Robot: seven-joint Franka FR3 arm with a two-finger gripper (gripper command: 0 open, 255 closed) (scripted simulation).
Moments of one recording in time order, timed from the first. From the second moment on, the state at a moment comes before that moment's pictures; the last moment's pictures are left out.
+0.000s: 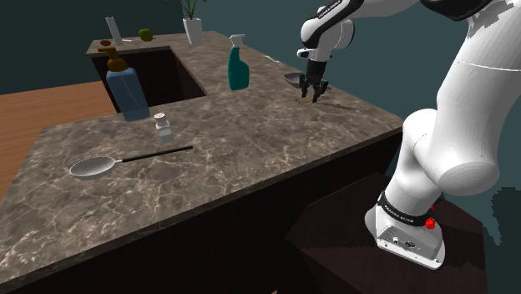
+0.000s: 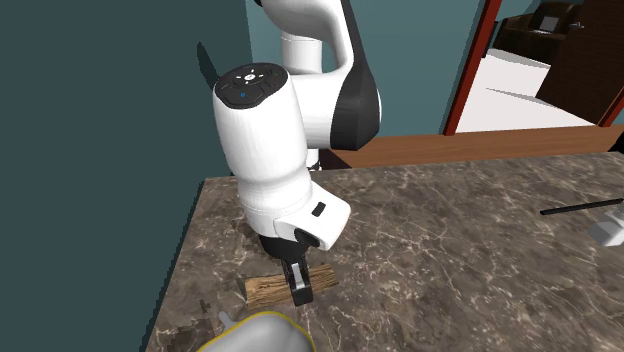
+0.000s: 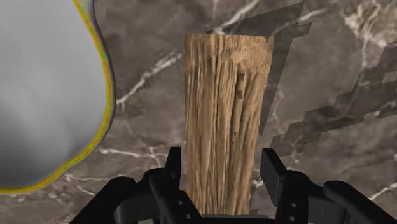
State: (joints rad) arm 0.46 0.03 -1.02 -2.14 0.14 2.12 -1.95
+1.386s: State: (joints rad) arm 0.47 -0.07 -1.01 -2.06 0.04 1.99 -1.87
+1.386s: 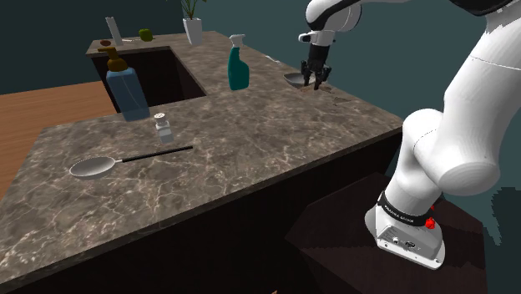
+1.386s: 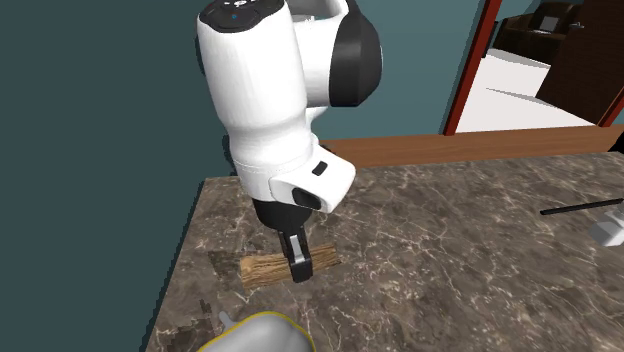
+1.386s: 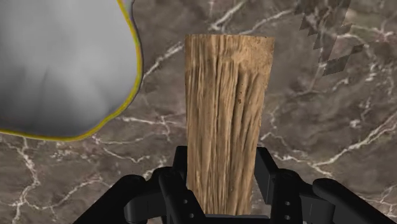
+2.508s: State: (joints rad) arm 0.36 0.24 -1.05 -1.66 0.30 1.74 -2.06
